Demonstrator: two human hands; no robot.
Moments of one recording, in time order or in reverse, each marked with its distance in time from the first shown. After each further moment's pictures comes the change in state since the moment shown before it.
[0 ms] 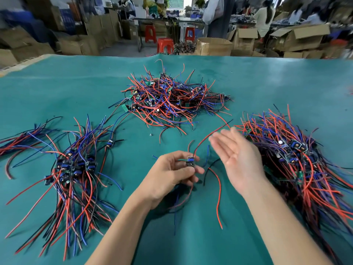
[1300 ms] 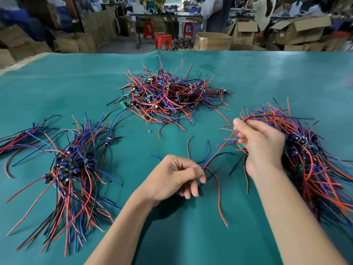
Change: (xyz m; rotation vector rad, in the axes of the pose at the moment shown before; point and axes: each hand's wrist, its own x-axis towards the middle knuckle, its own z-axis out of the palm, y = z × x) left_hand -0.008 0.009 0.008 0.232 -0.133 -0.060; right_hand 0.010 -0.025 -0.011 -0.371 0.198 -0.363
